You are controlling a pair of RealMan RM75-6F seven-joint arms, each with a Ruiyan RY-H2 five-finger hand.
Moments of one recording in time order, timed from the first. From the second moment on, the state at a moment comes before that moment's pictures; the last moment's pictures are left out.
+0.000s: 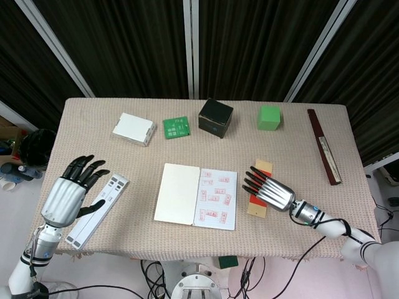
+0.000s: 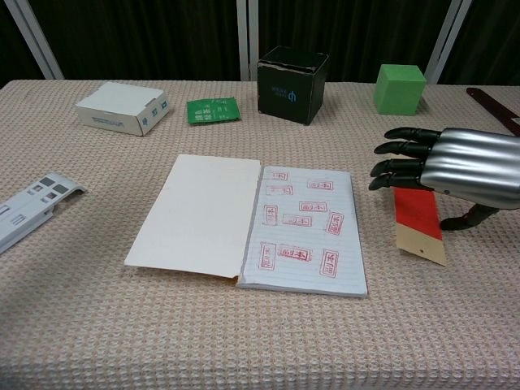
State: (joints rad) left arm -0.25 -1.15 -0.05 -1.79 1.74 1.51 0.20; right arm 0.67 -1.55 -0.21 -0.84 -1.93 1.27 -0.03
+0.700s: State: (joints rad) left arm -0.24 -1.15 -0.05 -1.79 1.74 1.52 0.20; right arm 0.75 -1.52 -0.22 -0.89 -1.93 1.15 -0.03
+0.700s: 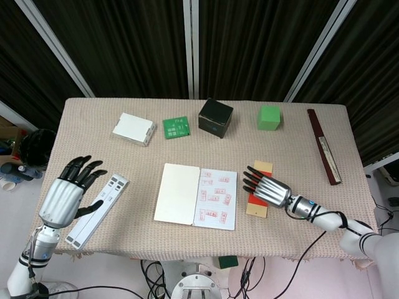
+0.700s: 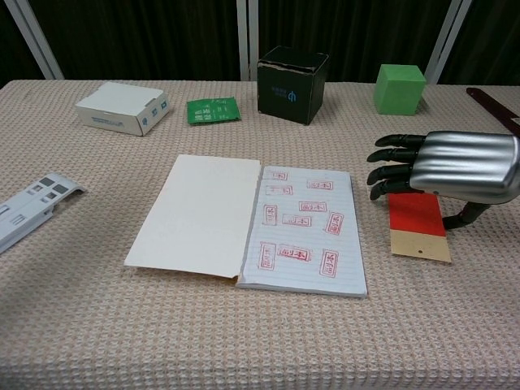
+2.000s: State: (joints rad) left arm -0.24 -1.14 -0.05 -1.82 1.74 1.50 0.23; right arm 0.72 -1.52 -0.17 -0.89 -1.94 1.33 -0.03
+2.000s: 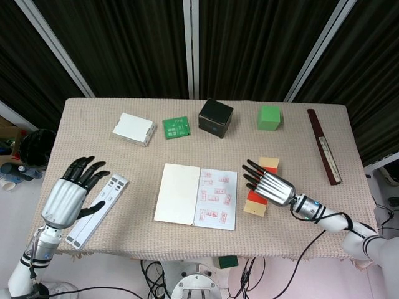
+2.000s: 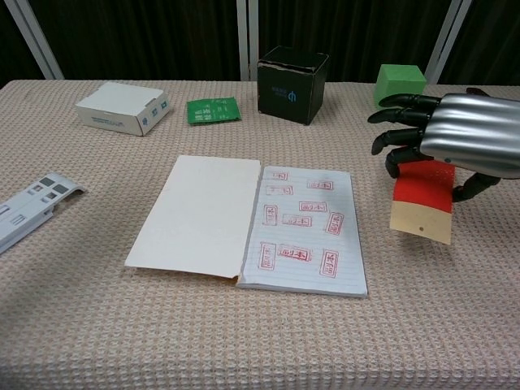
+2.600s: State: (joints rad) left arm -0.23 -1.13 -0.04 -1.83 1.74 1.51 0.23; right arm 0.88 -1.73 -0.09 -0.95 -1.96 1.19 -0.11
